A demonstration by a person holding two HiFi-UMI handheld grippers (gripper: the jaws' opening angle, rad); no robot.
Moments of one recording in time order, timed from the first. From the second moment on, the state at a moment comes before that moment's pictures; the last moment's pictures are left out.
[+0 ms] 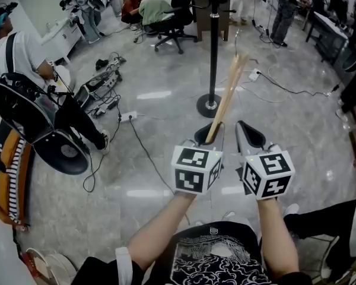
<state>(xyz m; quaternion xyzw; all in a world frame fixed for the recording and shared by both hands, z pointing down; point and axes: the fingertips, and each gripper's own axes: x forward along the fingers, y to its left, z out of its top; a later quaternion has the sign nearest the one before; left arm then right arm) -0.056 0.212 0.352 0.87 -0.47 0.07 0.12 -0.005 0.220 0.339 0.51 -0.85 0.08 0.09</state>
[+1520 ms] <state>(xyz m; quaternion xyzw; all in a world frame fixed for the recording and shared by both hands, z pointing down) 0.117 0.011 0.349 0.83 -0.53 0.10 0.12 0.167 0.008 0.345 0.45 -0.88 0.11 0.08</state>
